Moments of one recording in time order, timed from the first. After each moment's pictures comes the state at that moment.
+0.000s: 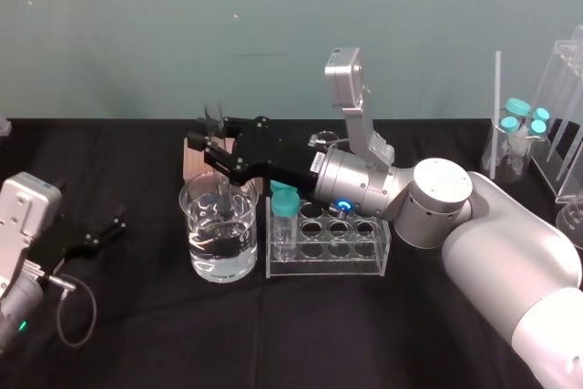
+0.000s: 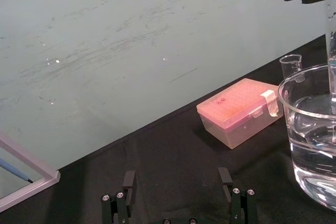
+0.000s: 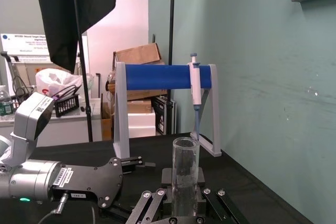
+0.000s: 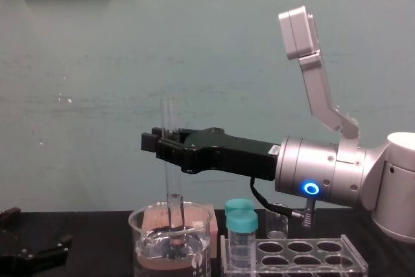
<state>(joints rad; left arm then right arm) -0.20 0.60 0.45 -1.41 -0.25 -0.12 0.03 0.77 0.10 -0.58 -0.78 0.49 -0.27 0.89</state>
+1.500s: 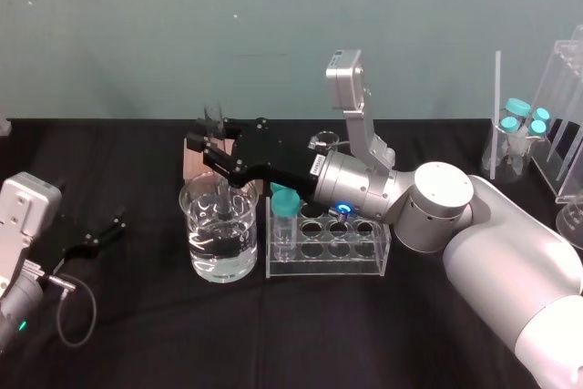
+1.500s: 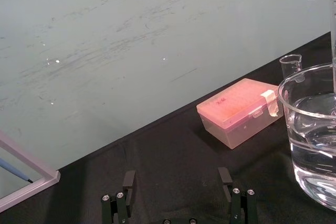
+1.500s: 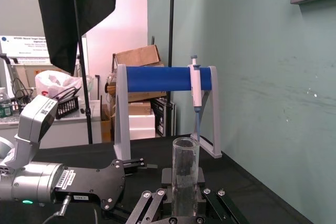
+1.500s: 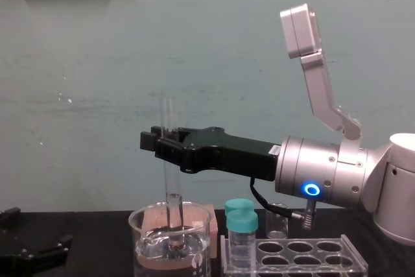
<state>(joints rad) -0.20 0.60 0.45 -1.41 -0.25 -0.12 0.03 0.75 0.11 -0.58 -0.82 0.49 -0.26 0.88</state>
